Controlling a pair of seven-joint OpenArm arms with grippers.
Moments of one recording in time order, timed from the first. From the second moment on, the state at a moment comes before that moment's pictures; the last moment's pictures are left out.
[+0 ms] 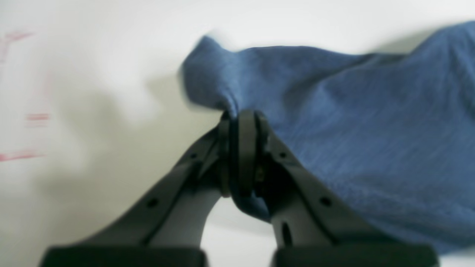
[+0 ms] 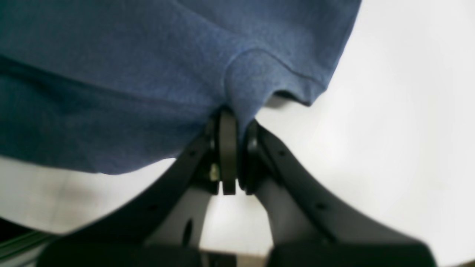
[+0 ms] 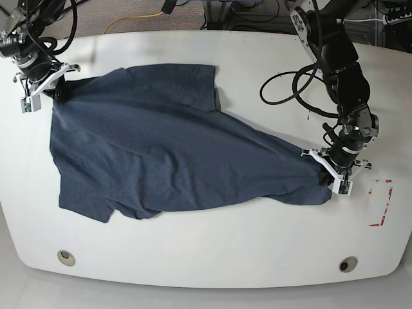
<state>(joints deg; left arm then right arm) -12.3 -4.2 -26.7 81.5 6.4 -36.6 29.8 -18.0 13.5 47.9 109.9 41.7 39.7 -69.0</state>
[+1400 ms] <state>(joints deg) -61.5 -7.5 -19.4 112.8 13.0 -37.2 60.0 62.7 40.7 3.1 78.0 43.2 40.0 -68.8</state>
